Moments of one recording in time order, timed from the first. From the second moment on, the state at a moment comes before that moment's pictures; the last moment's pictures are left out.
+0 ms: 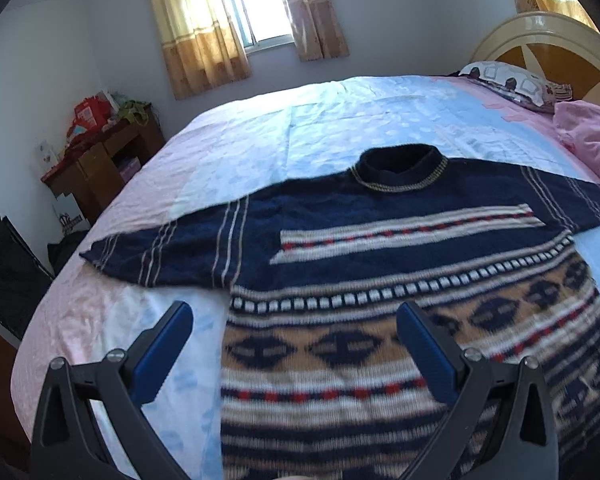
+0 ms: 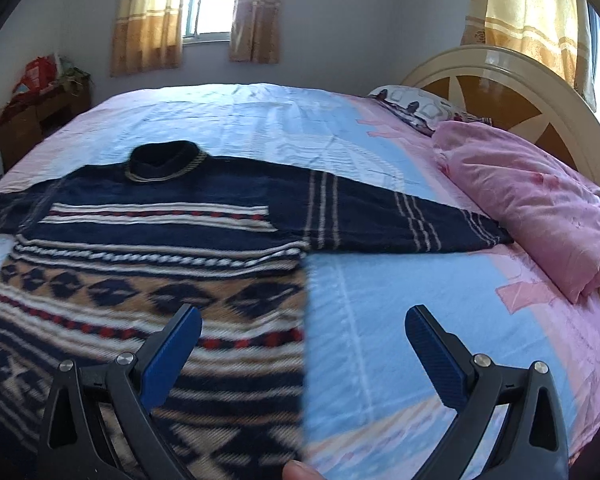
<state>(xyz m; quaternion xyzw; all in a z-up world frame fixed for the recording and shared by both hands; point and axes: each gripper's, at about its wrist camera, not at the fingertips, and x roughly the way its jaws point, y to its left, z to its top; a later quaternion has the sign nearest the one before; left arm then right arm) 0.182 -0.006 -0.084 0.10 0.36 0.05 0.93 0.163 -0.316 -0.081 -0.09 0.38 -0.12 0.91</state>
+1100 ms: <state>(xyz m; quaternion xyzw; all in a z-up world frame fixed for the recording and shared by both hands) 0.311 -0.002 -0.168 0.02 0.42 0.07 0.90 0.284 -0.646 -0.097 0.10 0.38 -0.33 0.86</state>
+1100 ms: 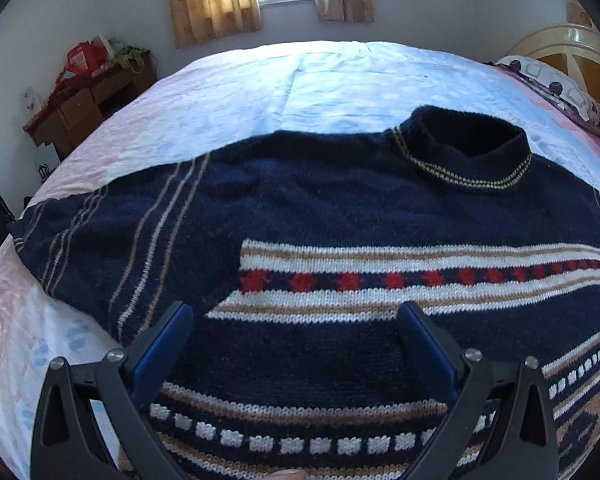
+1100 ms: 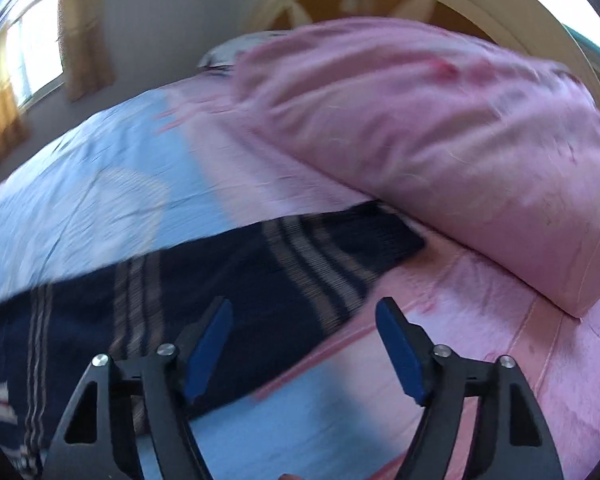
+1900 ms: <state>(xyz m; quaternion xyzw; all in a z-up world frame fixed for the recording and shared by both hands) 0.317 0.000 -0.176 0.00 0.44 0.03 0.90 0.334 -0.560 -0.068 0.06 0.34 -0.23 0.91</state>
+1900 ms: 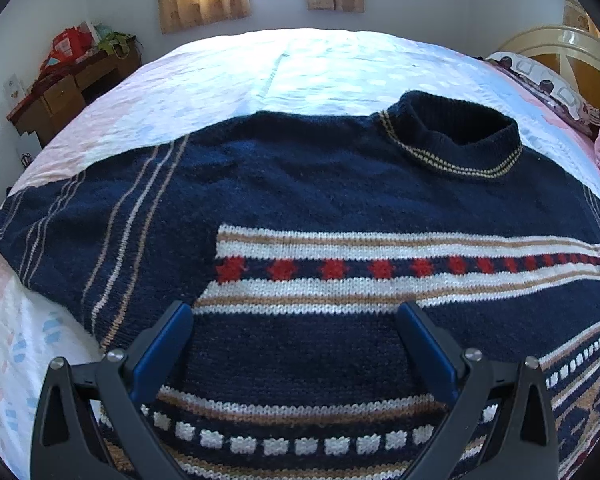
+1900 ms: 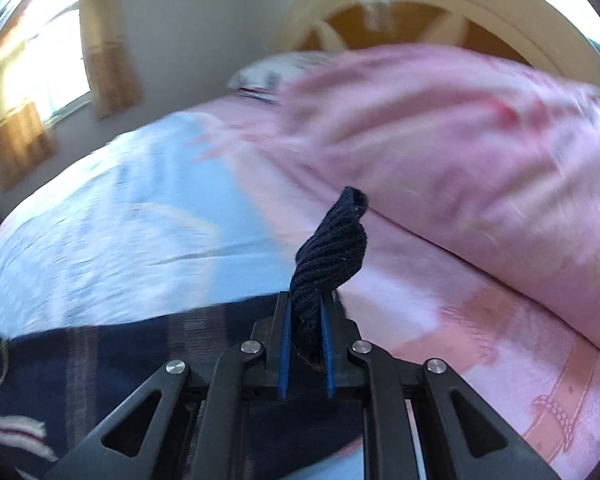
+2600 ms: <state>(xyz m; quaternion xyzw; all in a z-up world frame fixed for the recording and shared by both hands) 0.316 0.004 -0.176 -0.02 0.44 0.02 0.90 0.364 -0.209 -0.158 -0.09 0.41 0.07 0.90</state>
